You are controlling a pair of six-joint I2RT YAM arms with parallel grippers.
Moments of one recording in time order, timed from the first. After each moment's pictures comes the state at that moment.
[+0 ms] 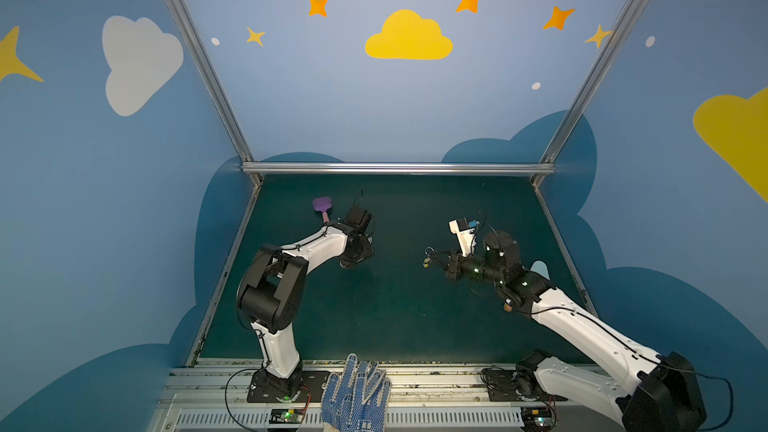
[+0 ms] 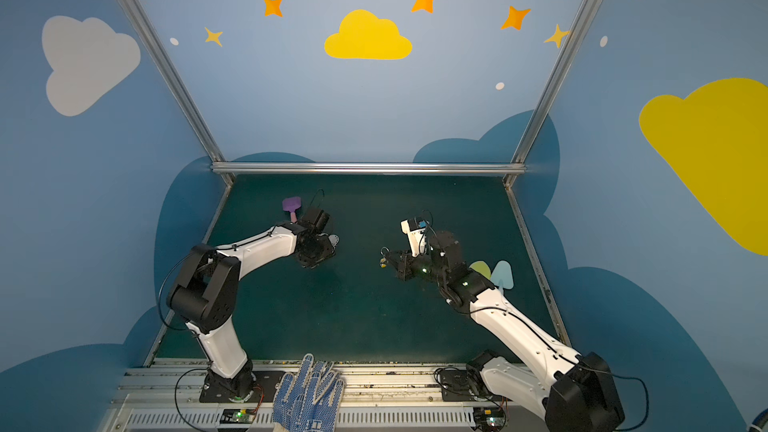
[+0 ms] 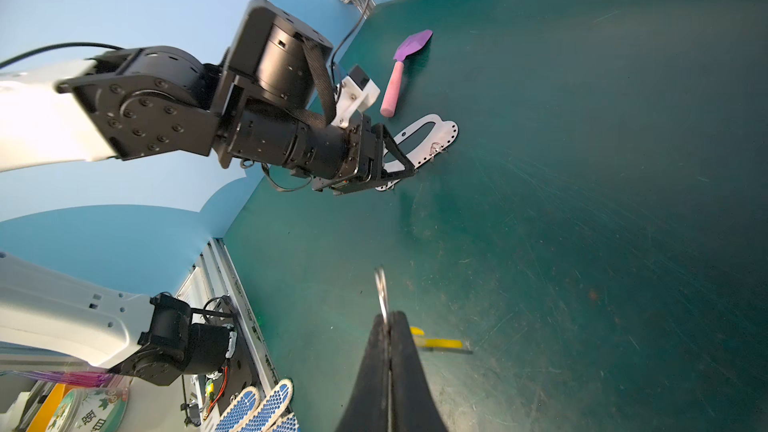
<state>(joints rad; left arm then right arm) -0.42 1.82 1.19 -0.60 -0.02 -0.88 0.59 1.06 0.69 -0.06 -0.41 0.45</state>
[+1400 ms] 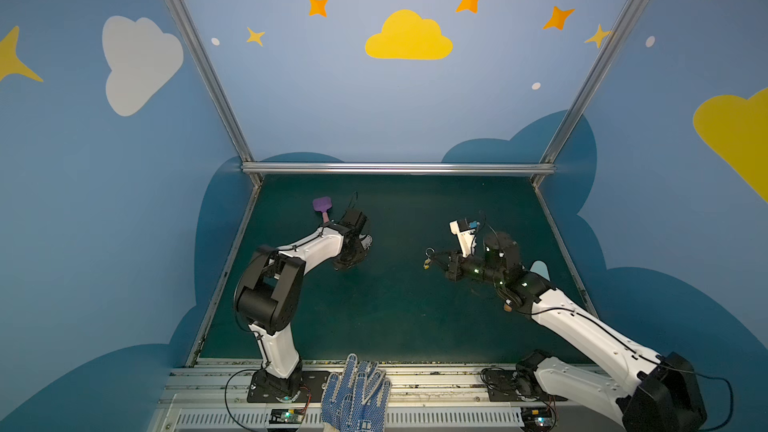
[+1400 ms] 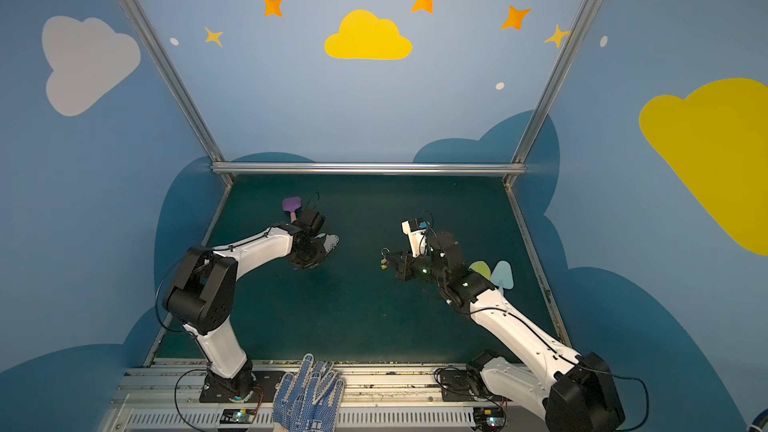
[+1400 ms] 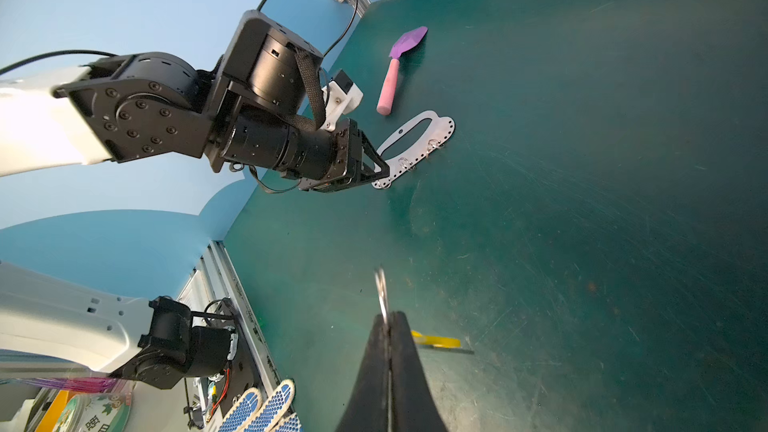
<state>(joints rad) -0.39 1.80 1.15 -0.64 -0.10 -0.86 0.60 1.06 0.69 -0.07 -0.41 0.47</state>
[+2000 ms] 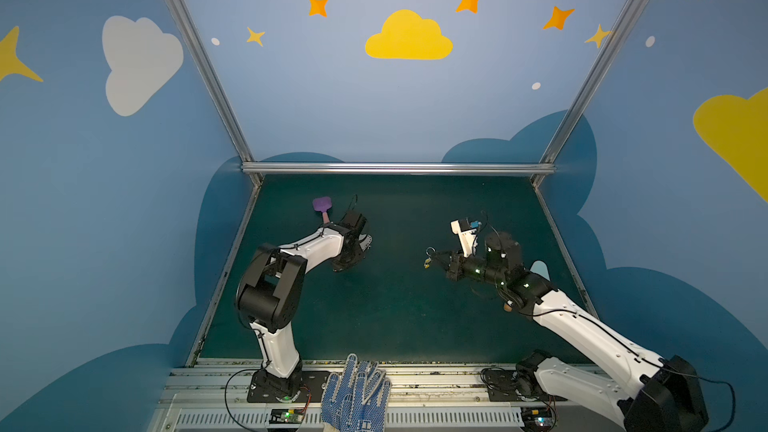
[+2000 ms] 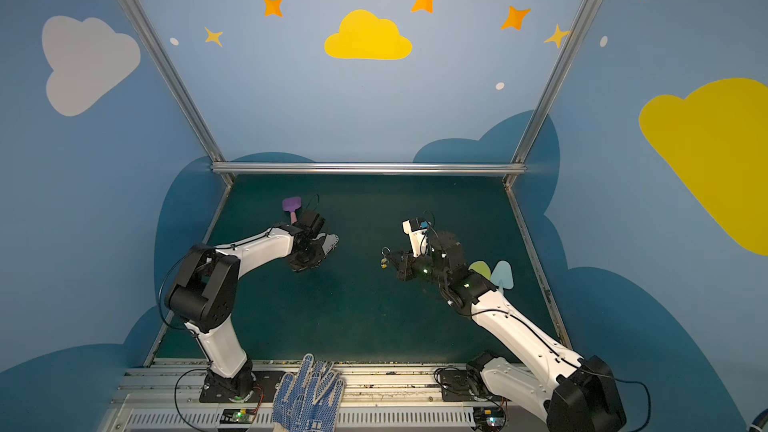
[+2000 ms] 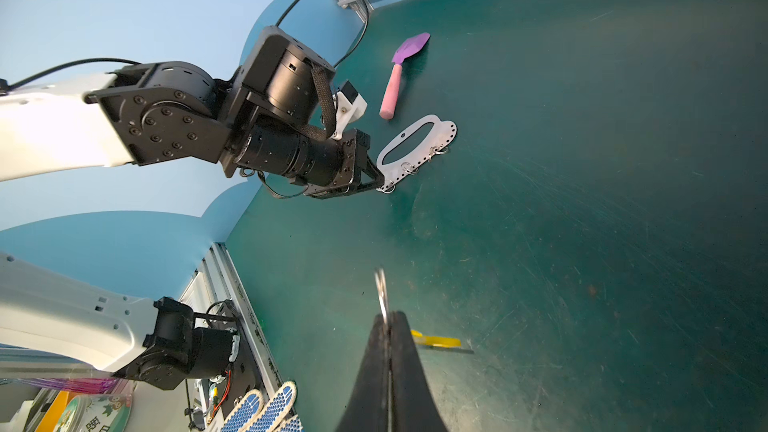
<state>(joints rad) -0.39 1.81 1.15 -0.65 -0.11 -0.85 0.60 1.04 0.69 -0.07 -0.40 0.47</state>
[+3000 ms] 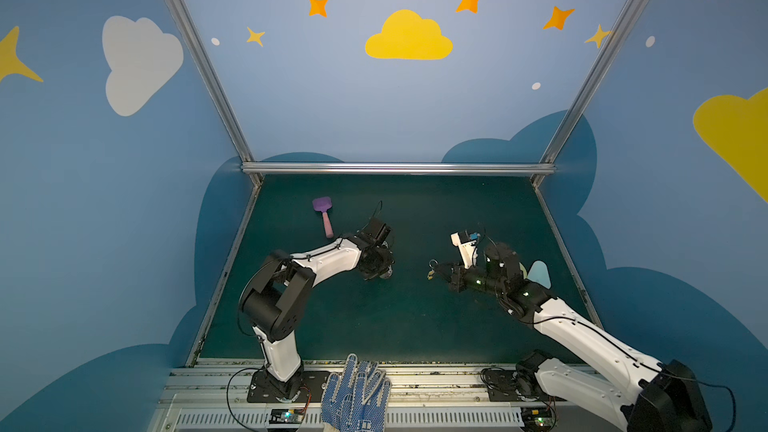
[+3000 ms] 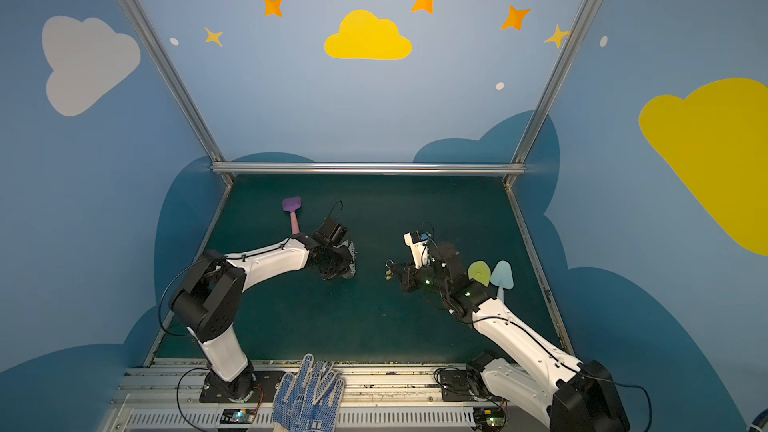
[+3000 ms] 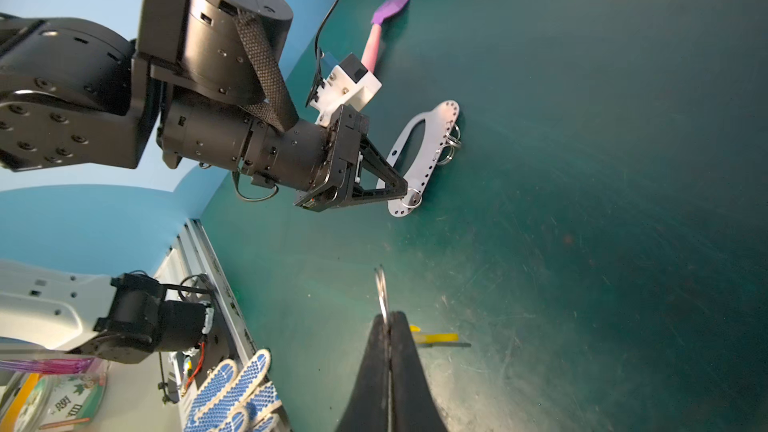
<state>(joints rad) -0.58 1.79 1.10 -0.47 0.16 -1.07 0.60 1.02 0.58 -0.07 -0.40 0.42</state>
